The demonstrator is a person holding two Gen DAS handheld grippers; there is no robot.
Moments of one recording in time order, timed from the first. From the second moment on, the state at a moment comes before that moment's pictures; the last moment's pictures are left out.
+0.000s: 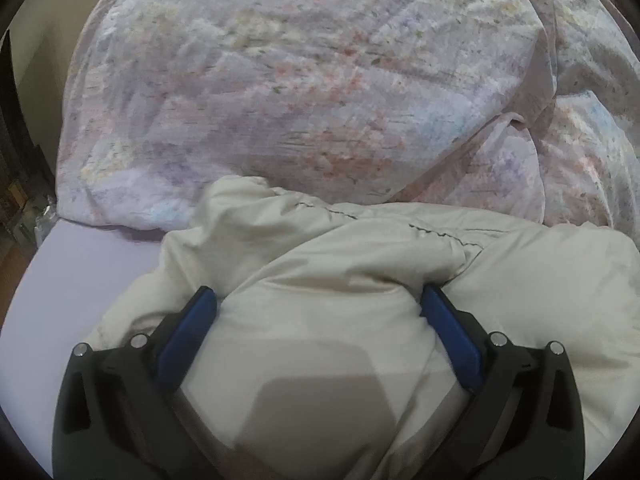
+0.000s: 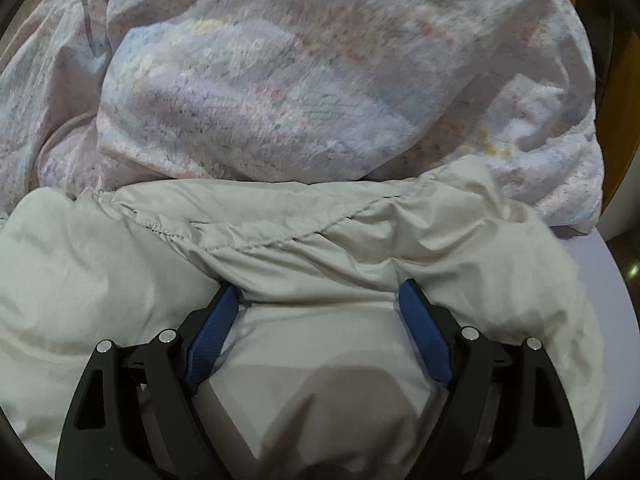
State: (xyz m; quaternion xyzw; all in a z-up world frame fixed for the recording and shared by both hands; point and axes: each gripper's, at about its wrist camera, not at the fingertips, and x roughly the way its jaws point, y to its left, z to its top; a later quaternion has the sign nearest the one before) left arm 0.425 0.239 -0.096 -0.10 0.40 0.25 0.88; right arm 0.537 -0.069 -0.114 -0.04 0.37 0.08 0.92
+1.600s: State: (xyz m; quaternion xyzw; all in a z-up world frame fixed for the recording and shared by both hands) left arm 0.336 0.300 -0.072 -0.14 0.40 0.25 0.87; right arm 0.517 -0.204 -0.098 0.07 0.41 0.01 0.91
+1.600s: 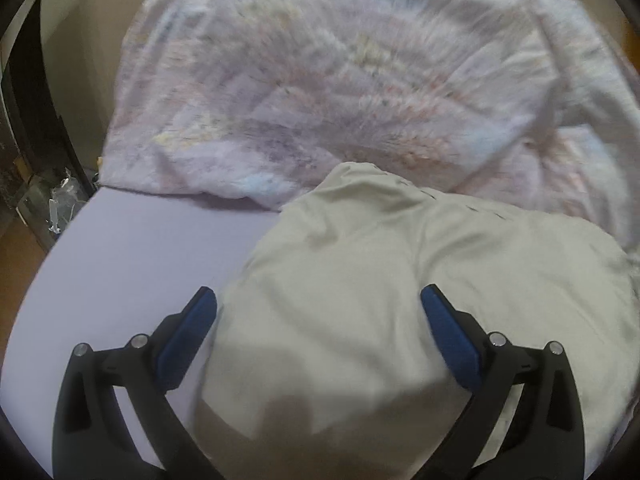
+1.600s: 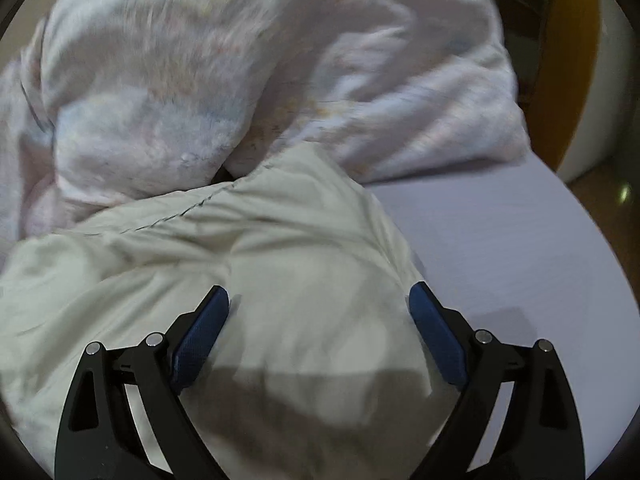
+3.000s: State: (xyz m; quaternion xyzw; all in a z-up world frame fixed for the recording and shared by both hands) left arm 0.202 0.296 -0.082 -0.45 0.32 0.16 0.82; right arm 0.368 -0.241 -0.118 0.45 0.42 0.19 0.76
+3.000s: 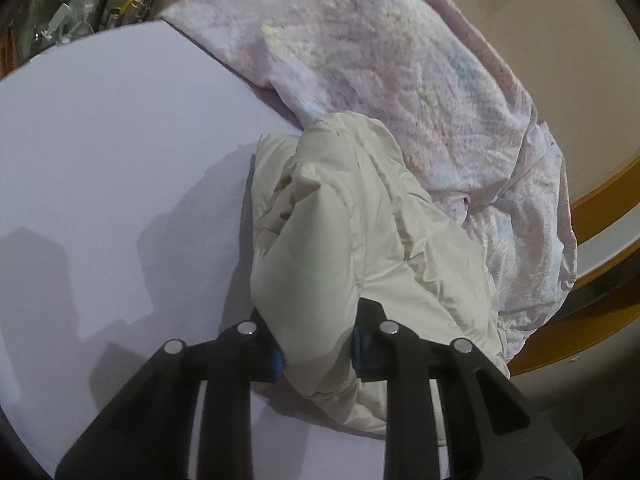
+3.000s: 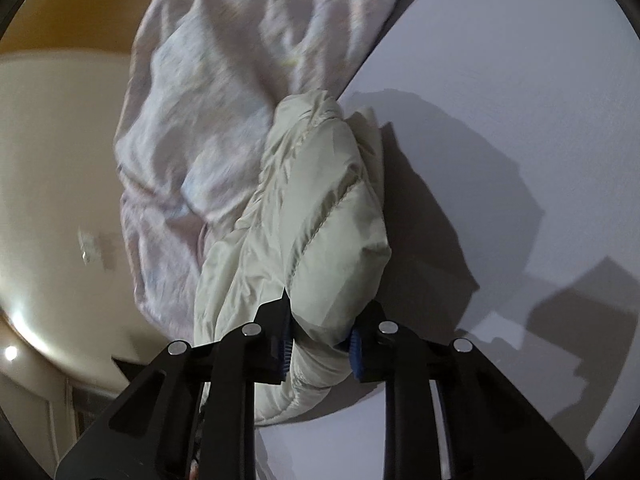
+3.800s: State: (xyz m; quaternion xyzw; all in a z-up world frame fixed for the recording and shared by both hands) left arm 0.083 0.307 -0.085 -0.40 0.35 0.19 0.83; right arm 0.261 -0.208 -0.044 0.22 0.37 0.11 0.90
